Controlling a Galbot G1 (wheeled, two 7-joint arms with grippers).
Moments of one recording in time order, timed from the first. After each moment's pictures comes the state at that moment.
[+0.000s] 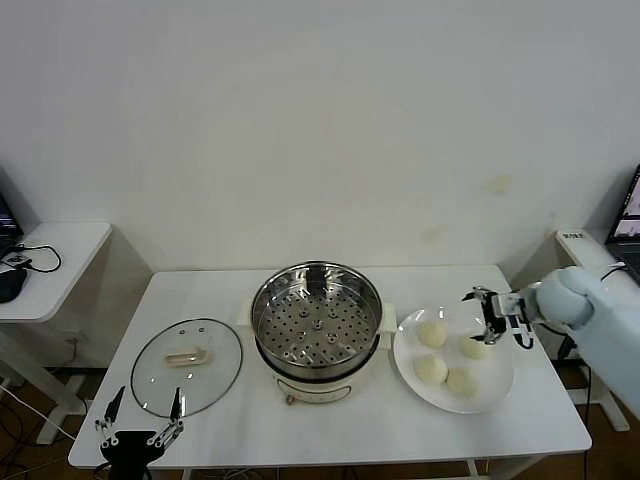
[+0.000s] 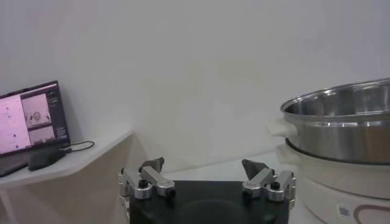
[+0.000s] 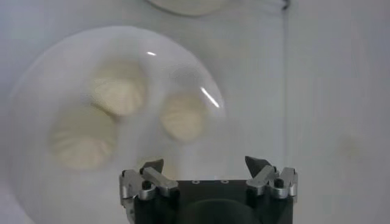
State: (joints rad) left arm 1.93 -1.36 -0.71 -2.18 -0.03 -0.13 -0.15; right arm -0.20 0.64 -0.48 1.31 -0.25 -0.05 -1.02
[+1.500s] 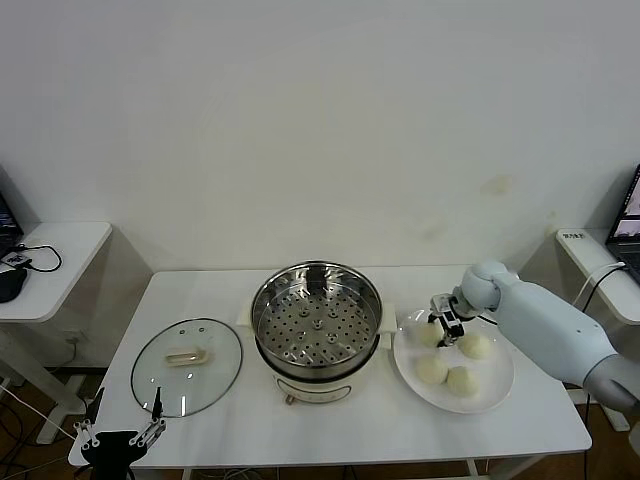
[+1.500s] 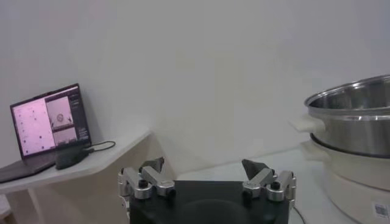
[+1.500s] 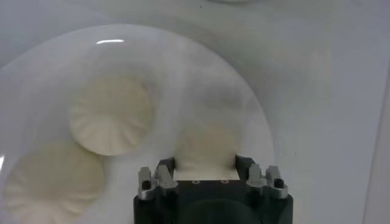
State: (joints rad) left arm 1.93 -1.37 -0.75 -2.18 -0.03 -0.15 -0.16; right arm -0.09 0.88 -0.68 1.04 -0.31 -0.06 -1.04
